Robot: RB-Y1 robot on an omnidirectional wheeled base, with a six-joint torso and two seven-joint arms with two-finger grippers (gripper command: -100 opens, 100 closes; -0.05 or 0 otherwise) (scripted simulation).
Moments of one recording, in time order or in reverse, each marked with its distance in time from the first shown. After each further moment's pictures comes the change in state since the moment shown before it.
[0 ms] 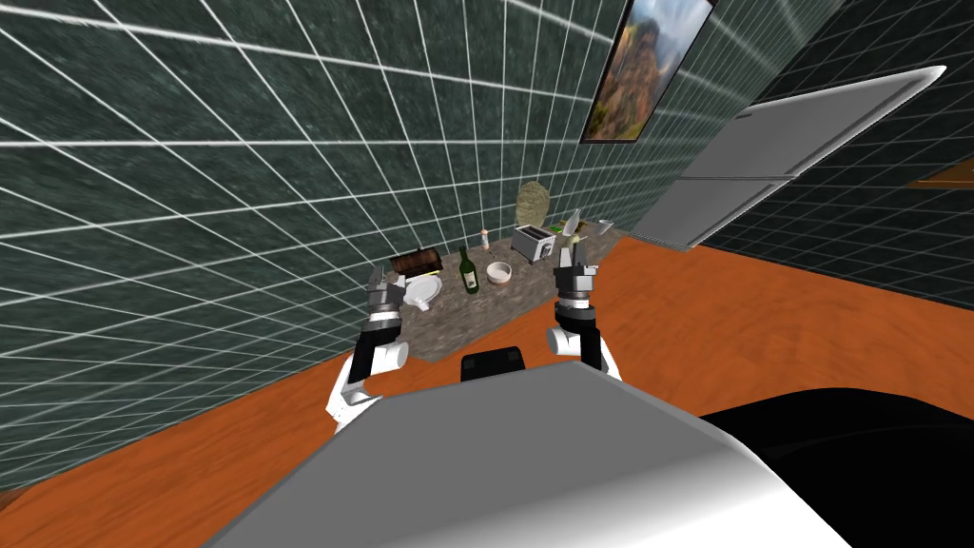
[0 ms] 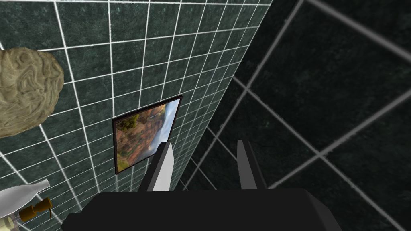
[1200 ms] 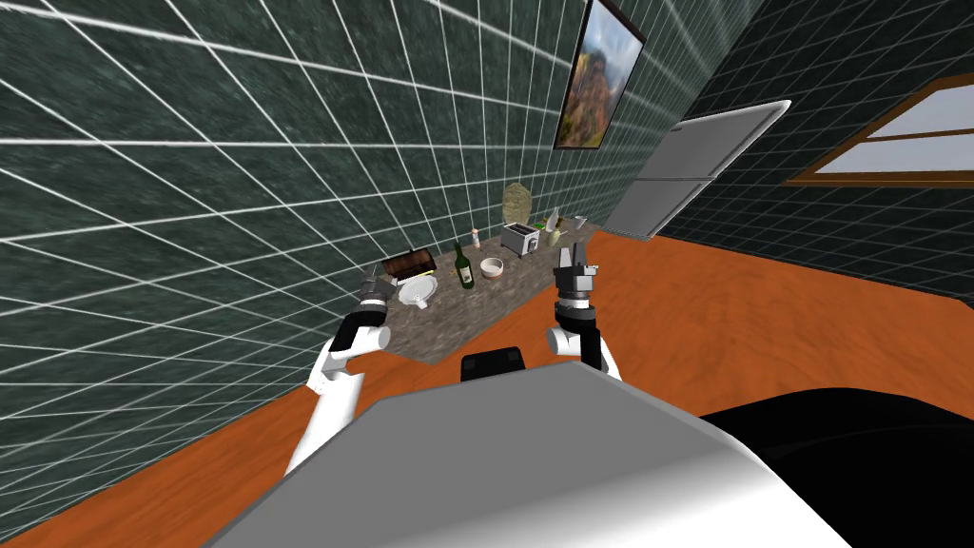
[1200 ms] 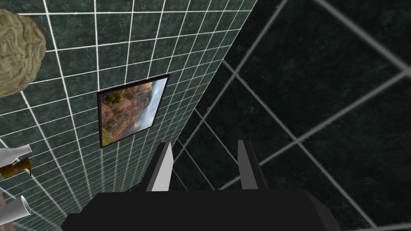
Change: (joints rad) left arm -0.186 0.159 0.131 0.202 0.134 0.322 0.179; right arm 0.000 0.000 0.000 0.000 0.000 0.000 0.000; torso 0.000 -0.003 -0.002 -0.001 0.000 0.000
